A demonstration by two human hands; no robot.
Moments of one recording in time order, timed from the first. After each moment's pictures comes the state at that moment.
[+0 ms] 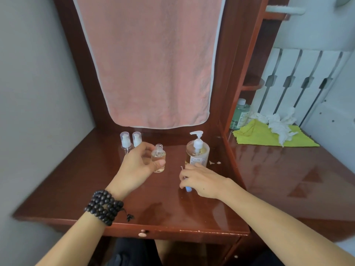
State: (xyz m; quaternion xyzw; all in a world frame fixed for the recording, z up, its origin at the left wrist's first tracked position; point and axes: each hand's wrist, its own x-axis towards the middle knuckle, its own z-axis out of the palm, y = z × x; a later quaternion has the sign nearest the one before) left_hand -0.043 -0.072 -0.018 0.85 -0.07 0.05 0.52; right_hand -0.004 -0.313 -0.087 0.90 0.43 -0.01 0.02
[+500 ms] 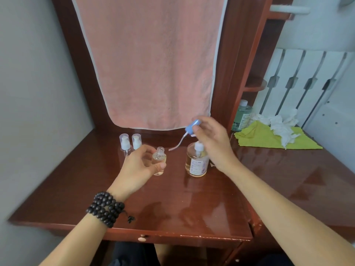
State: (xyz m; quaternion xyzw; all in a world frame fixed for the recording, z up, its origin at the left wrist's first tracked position) left_hand -0.032 -0.072 -0.021 0.85 -0.06 0.05 0.52; right_hand 0.002 -0.295 0.006 0.72 0.15 0.18 -0.66
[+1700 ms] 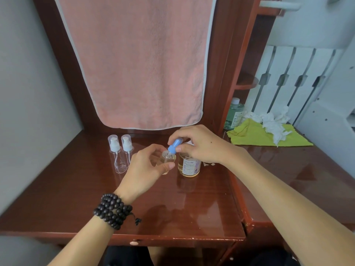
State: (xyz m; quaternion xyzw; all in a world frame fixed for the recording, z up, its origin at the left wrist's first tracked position) left_hand -0.022 -0.107 -0.027 0.84 -0.13 0.06 0.52; right_hand 0.002 -0.305 0.041 0.91 0.28 0.03 -0.29
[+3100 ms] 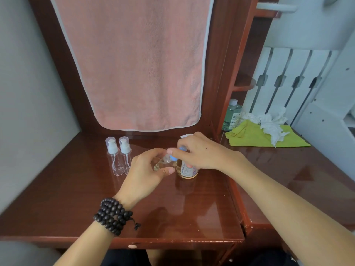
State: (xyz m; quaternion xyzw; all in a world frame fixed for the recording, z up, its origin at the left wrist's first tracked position) left_hand -0.027 -0.110 -0.026 0.86 -0.15 0.09 0.48; right_hand 0.000 -0.306 0.032 0.95 0.22 -0.01 -0.23
